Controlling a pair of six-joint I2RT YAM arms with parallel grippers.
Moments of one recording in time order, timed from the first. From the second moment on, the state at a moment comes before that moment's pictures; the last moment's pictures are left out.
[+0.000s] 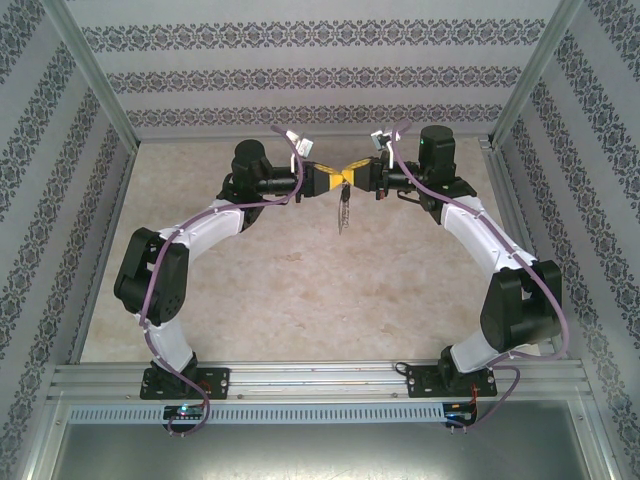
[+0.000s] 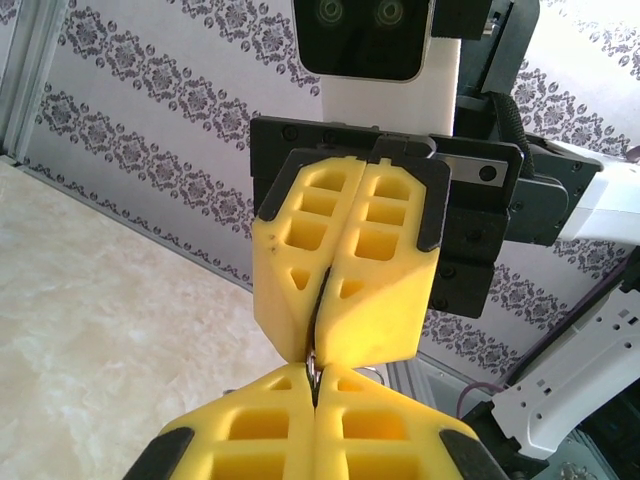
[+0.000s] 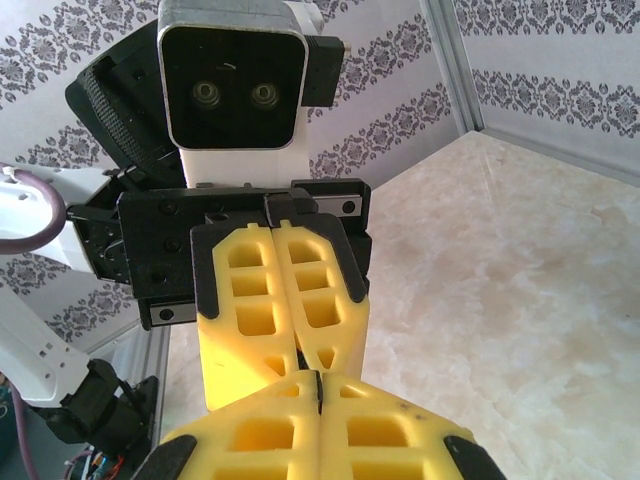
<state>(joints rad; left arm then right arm) -0.41 1.80 1.27 0.61 1.07 -0.58 0.21 1.55 1.23 0.02 -1.13 0.18</state>
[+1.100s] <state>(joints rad) -0.43 1.80 1.21 0.87 1.08 -0.71 0.20 1.24 0.60 0.71 -0.85 0.55</state>
